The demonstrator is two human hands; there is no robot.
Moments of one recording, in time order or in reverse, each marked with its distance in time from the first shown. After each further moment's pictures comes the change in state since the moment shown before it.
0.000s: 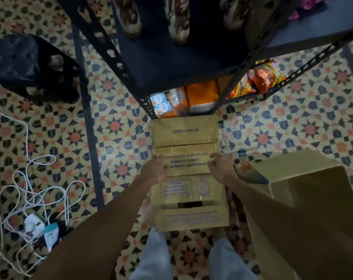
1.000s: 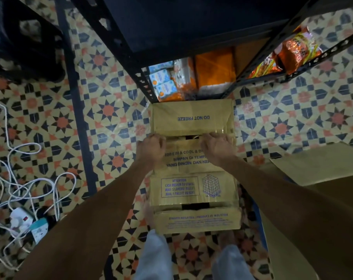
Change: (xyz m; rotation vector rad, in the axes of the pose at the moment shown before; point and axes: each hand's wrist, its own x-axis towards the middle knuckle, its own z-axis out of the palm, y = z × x) left_hand 0.102 -0.044 0.026 0.035 0.363 0.033; right_hand 0.105 -0.014 0.052 -0.438 0.060 -0.321
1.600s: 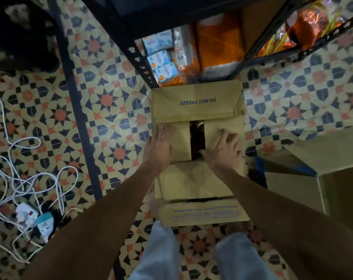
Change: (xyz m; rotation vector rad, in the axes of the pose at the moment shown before) left_hand -0.027 -0.002 0.040 0.216 -0.074 0.166; right_hand -0.029 -0.010 0.074 0.109 0.052 0.487
